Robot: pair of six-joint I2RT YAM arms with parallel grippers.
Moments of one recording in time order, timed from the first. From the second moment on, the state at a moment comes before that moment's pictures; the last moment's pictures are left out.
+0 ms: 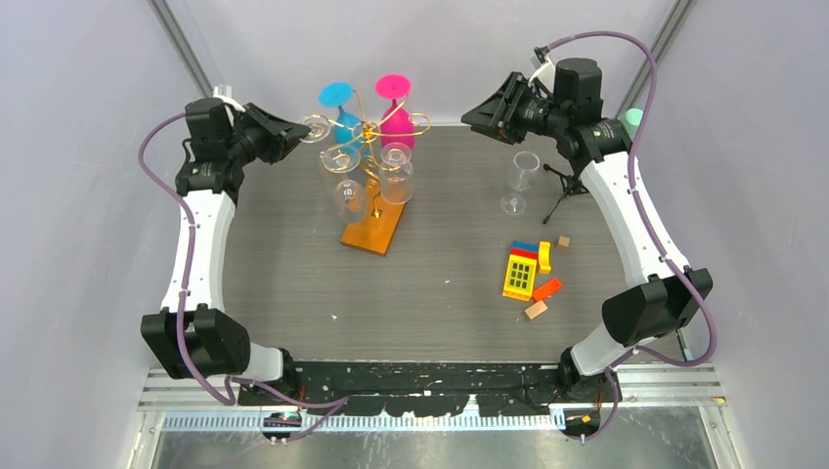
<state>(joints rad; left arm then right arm) 0.10 1.40 1.48 -0.43 0.49 -0.94 0.24 1.58 1.79 -0.54 -0.56 0.77</state>
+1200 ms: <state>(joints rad) 0.12 1.40 1.55 -0.45 0.47 -0.90 0.24 1.58 1.74 -0.53 -0.54 0.79</state>
